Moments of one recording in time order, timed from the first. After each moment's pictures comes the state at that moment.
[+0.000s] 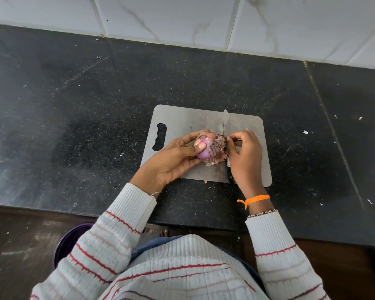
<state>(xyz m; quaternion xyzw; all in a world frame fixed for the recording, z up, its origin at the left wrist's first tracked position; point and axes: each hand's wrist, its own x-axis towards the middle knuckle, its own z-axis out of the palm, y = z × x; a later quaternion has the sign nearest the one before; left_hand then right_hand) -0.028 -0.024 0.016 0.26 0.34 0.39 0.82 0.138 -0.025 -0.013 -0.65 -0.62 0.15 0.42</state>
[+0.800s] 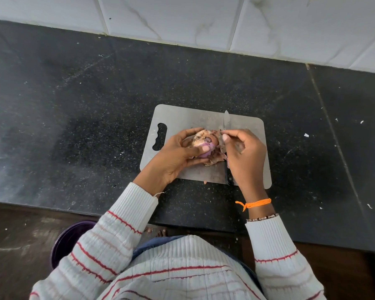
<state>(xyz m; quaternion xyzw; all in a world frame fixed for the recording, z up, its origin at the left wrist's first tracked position) -0.022 -0.023 0.019 0.28 0.43 0.41 0.75 0.132 -0.029 0.006 -0.60 -0.62 0.17 0.48</state>
